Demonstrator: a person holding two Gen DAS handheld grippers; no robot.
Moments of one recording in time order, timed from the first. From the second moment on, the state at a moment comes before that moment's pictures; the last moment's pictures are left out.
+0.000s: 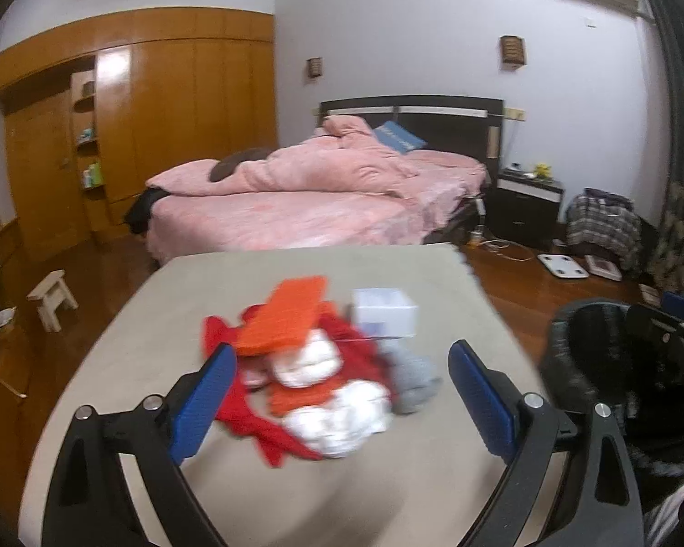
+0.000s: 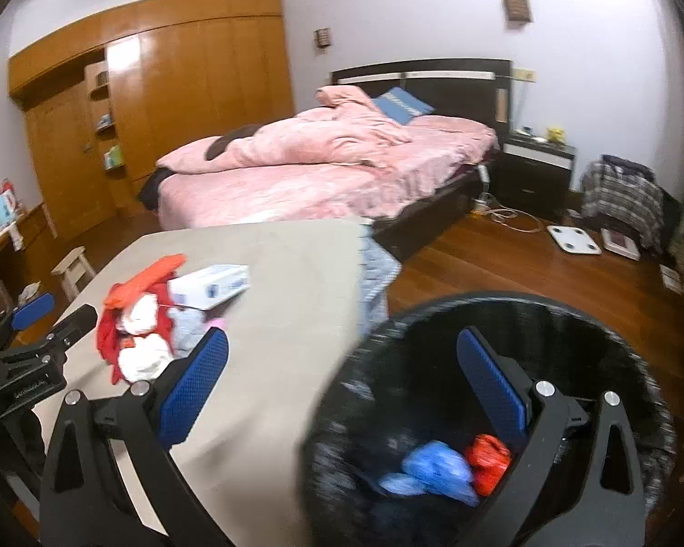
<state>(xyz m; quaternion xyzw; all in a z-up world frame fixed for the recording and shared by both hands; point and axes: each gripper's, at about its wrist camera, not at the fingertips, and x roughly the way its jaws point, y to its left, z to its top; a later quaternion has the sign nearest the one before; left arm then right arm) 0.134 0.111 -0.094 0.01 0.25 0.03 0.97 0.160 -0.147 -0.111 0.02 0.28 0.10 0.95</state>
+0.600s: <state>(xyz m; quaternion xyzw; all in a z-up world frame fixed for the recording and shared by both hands) 0.151 0.181 -0.136 0.00 0.29 0.09 0.95 0.227 -0.028 -0.174 -0.03 0.35 0.18 0.92</state>
